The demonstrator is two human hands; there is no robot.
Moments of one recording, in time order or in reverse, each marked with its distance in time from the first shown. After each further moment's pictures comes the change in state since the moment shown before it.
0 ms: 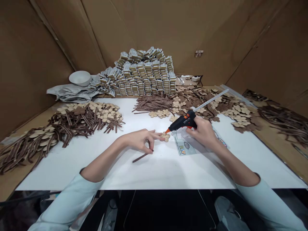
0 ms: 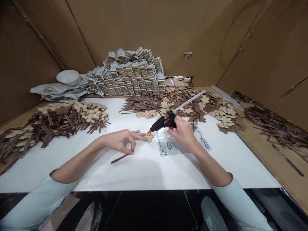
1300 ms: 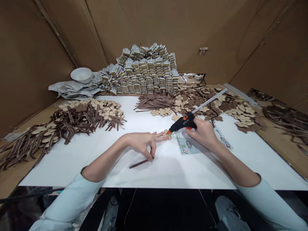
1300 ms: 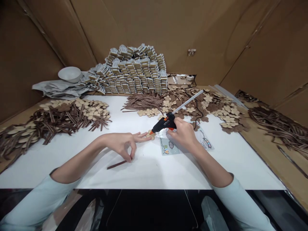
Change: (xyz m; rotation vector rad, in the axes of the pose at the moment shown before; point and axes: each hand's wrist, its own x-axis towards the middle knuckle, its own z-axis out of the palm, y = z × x) left_hand 0.000 0.012 0.002 0.063 -0.206 -0.074; right_hand -0.003 0.003 0.014 -0.042 0.080 -0.079
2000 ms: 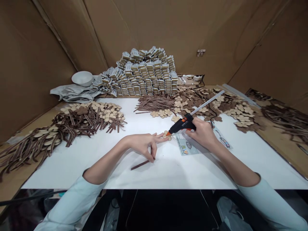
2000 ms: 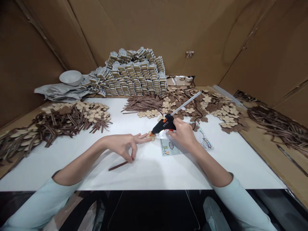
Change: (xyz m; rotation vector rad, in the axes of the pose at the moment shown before) left_hand 0.001 0.000 0.001 0.016 0.017 0.013; right_hand 0.000 0.000 0.000 -0.026 -0.025 -0.026
